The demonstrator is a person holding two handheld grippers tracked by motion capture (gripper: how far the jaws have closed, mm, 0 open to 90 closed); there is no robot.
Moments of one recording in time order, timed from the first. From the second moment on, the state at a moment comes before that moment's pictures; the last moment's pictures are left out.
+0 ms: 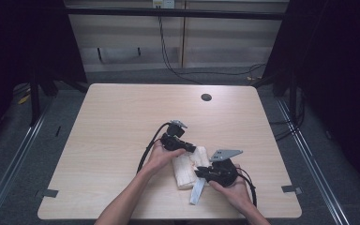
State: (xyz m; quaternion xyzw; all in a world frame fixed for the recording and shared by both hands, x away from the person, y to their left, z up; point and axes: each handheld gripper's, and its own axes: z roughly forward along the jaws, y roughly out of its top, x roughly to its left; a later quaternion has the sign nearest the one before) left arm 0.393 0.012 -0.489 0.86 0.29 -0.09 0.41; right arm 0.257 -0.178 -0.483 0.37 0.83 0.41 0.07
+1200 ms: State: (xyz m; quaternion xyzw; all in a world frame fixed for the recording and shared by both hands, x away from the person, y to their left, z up) left arm 0.378 0.036 -0.466 0.85 0.27 -0.06 0.44; right arm 0.262 -0.223 -0.470 0.43 0.79 0.41 0.12
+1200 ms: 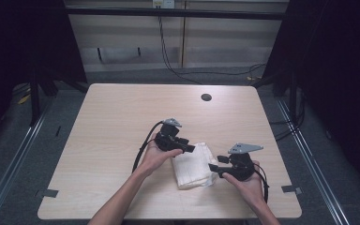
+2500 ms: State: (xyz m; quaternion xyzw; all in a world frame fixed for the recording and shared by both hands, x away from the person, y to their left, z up) left arm 0.309 0.190 -0.450 0.84 0.35 0.02 0.42; right arm 0.244 -0.296 -0.451 0.45 0.76 0.45 0.16
